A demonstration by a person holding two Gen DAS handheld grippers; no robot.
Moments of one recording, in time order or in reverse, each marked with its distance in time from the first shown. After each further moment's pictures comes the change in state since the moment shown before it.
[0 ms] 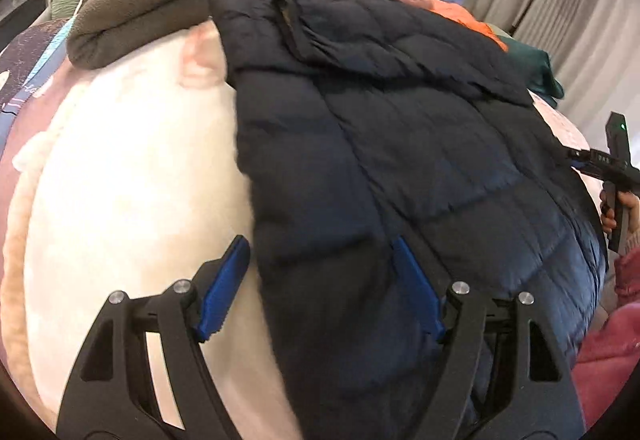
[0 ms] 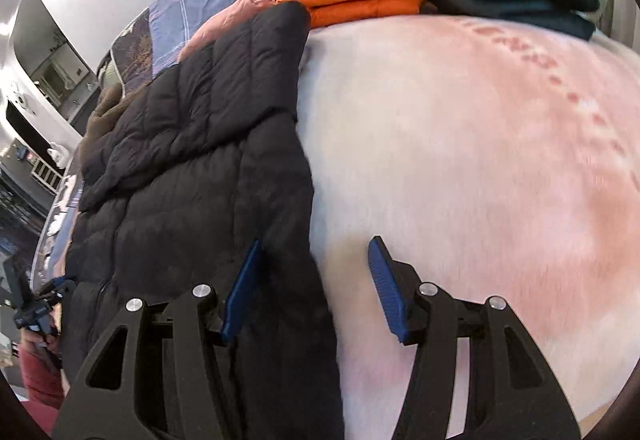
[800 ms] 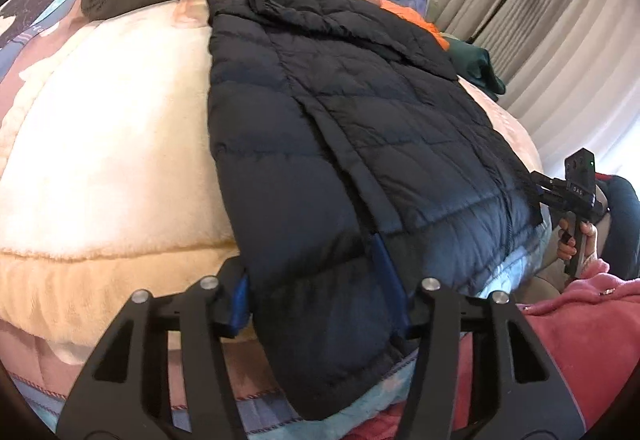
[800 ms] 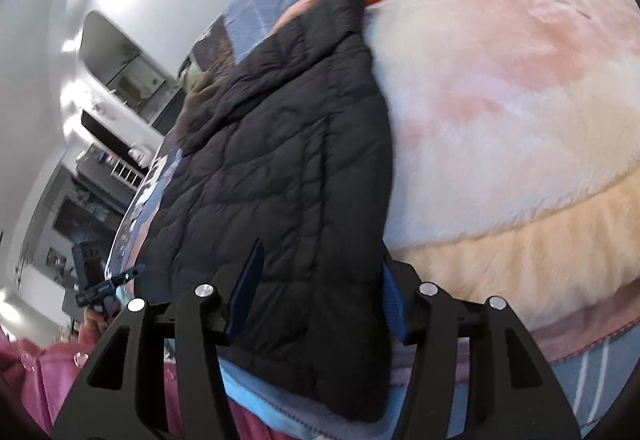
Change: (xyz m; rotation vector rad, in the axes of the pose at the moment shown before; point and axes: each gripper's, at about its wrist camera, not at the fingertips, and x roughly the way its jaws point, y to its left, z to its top) left arm -0.065 -0.032 -0.098 -0.065 -0.034 -0.177; right arm -0.076 0.002 -0.117 -0.023 -0.015 0.329
